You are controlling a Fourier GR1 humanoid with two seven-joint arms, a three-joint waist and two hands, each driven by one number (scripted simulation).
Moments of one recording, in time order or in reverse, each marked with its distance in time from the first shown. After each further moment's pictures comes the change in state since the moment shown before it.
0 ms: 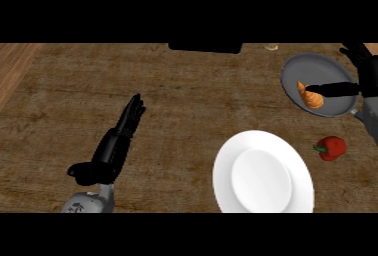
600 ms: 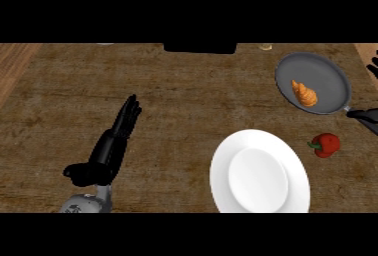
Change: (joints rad) left arm 0.015 0.001 0.014 -0.008 0.002 0.009 0.004; right arm 0.116 -0.146 -0.072 0.045 -0.088 0.439 -0.131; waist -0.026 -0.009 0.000
